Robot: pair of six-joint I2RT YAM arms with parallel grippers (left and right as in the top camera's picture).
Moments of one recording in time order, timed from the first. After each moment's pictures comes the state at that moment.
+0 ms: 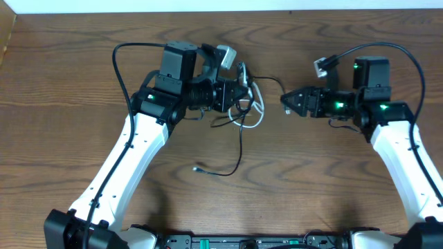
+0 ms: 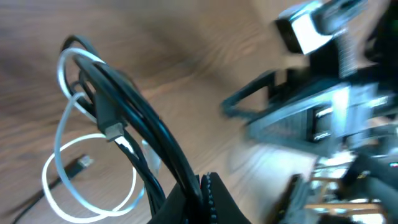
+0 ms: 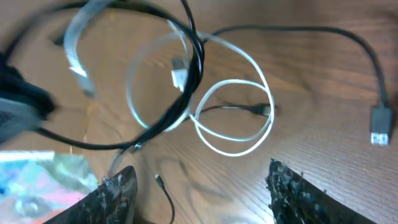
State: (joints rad) left arm -0.35 1.49 1.26 -0.47 0.75 -0.29; right arm 0.08 1.44 1.06 -0.52 -0.83 0.26
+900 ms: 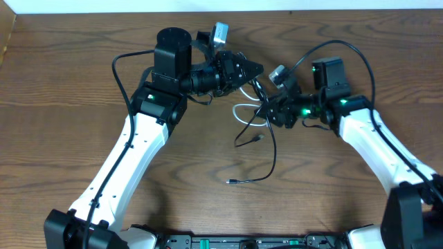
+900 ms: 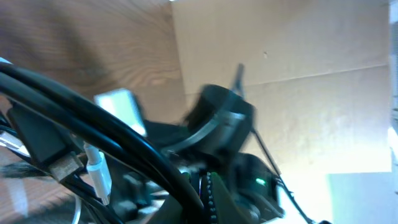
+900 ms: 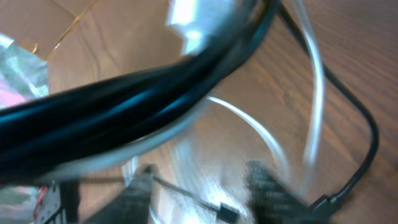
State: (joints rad) left arm -0.35 1.49 1.26 -0.11 0.92 -1.05; right arm 0.25 1.61 1.06 -0.37 -0.86 -0.18
